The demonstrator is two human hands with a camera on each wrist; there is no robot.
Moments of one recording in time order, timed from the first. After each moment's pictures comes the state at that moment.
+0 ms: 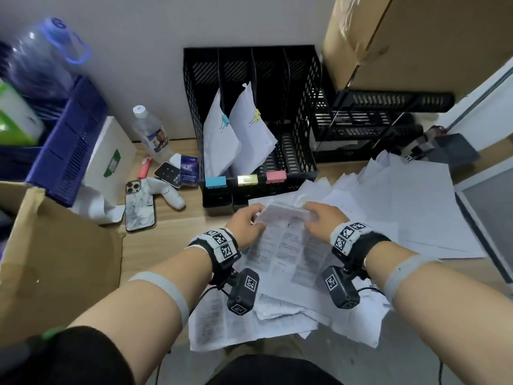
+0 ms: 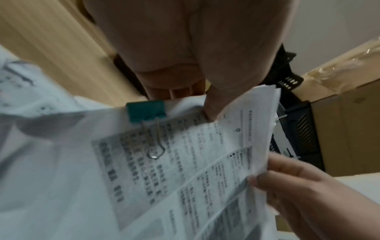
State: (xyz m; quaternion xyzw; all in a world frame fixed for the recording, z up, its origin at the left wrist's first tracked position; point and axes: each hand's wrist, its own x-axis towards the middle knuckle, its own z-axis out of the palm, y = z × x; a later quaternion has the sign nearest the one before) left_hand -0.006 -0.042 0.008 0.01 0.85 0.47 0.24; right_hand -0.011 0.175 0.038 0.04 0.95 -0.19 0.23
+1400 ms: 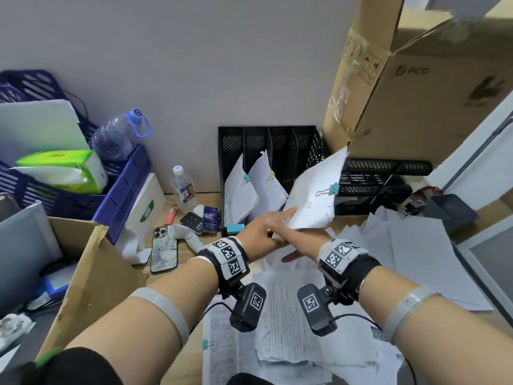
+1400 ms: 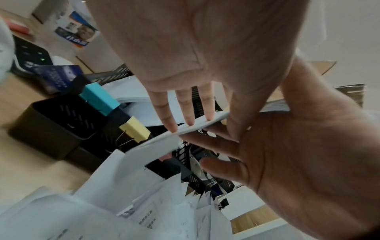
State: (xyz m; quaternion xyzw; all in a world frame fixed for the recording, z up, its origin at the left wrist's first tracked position) left_hand -0.017 -0.059 0.110 0.20 0.83 0.50 0.14; right_hand 0.006 0.083 0.153 0.10 0.83 -0.51 0.22
